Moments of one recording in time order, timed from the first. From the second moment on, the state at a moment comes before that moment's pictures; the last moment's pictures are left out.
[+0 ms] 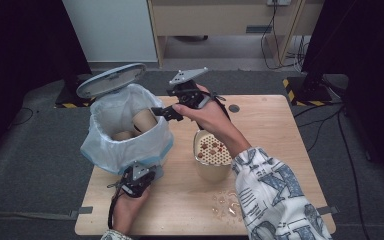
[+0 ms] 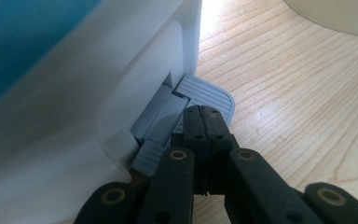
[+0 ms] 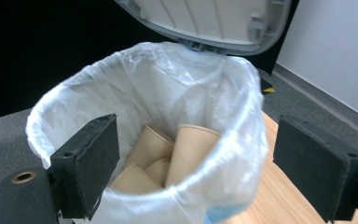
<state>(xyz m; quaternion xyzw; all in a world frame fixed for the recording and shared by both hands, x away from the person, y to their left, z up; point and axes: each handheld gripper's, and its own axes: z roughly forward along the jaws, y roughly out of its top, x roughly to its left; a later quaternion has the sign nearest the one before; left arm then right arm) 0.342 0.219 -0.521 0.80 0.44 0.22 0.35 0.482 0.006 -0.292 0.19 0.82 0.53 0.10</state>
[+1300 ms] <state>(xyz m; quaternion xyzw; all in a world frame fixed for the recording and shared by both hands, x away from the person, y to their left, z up) 0.319 0.210 -0.500 0.77 0.44 0.24 0.40 0.493 -0.134 -0.314 0.32 0.78 0.50 0.18</state>
